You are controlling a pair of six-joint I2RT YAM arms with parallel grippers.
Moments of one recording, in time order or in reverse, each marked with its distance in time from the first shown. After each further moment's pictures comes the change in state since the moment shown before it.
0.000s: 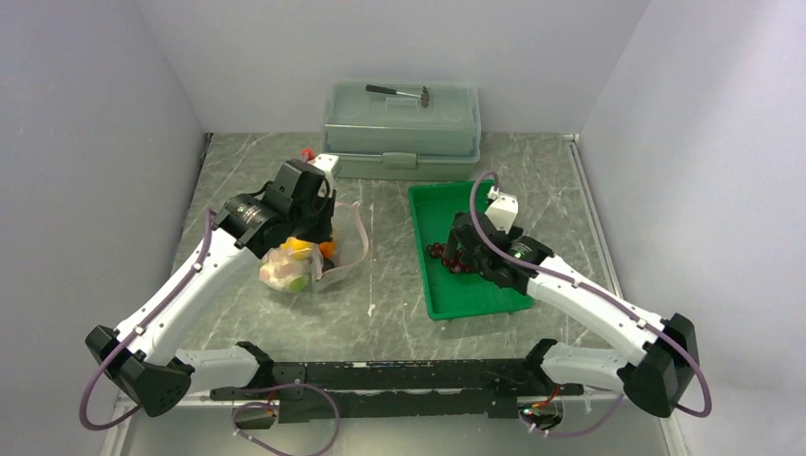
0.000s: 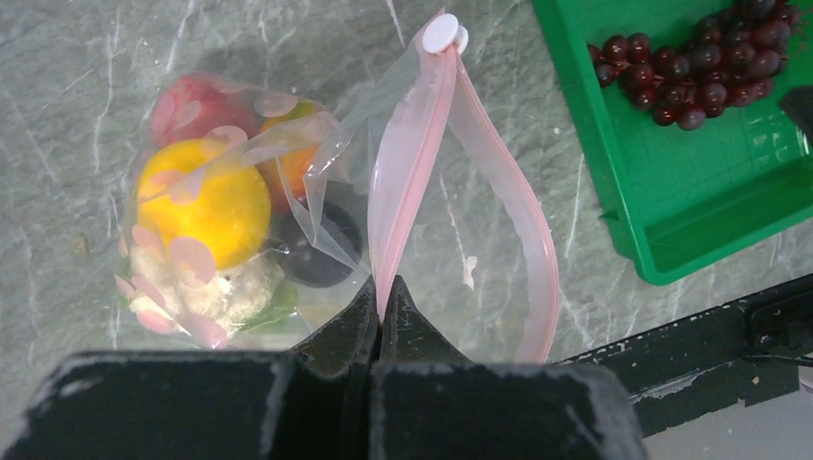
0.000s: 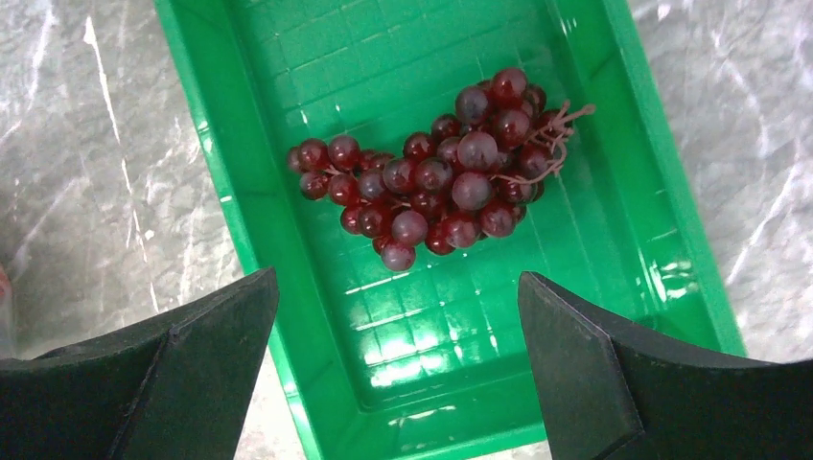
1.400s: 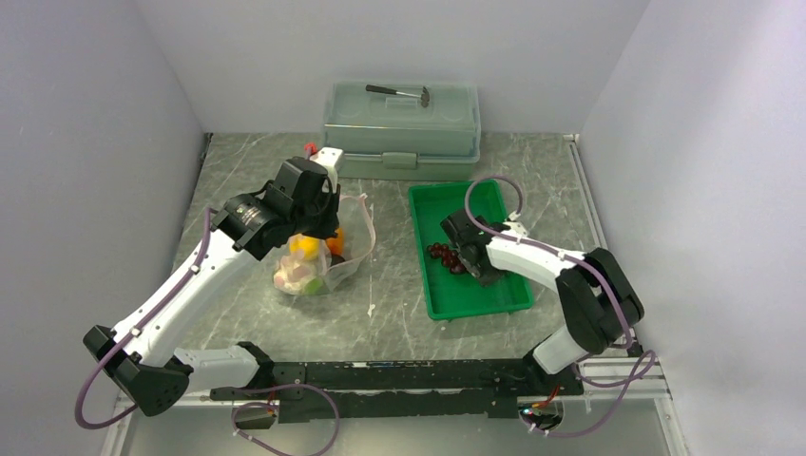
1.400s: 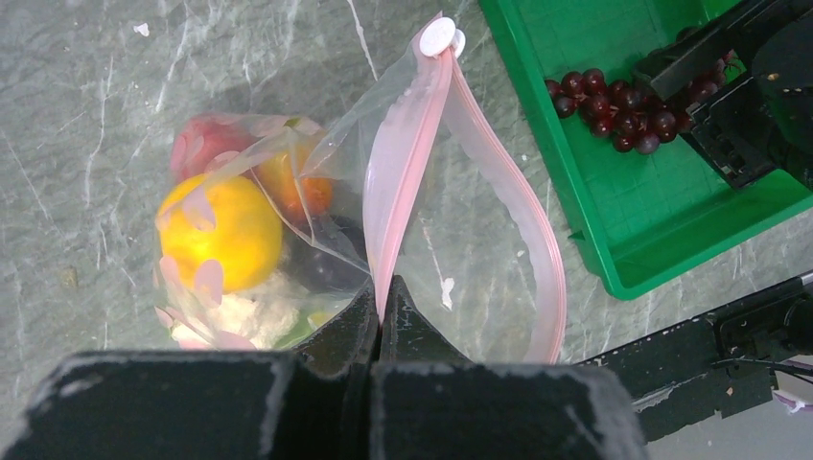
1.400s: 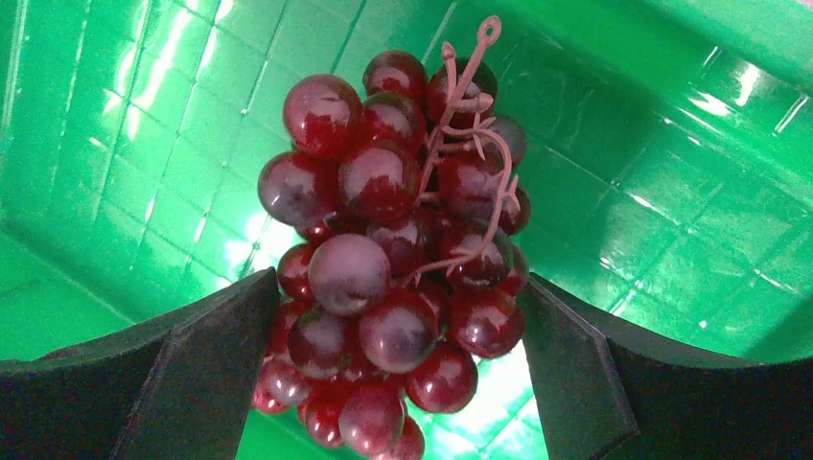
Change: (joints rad) left arm -0.043 0.000 0.033 0.043 -0.010 -0.014; right arm -0.182 0.408 -0.062 0.102 -0.018 0.685
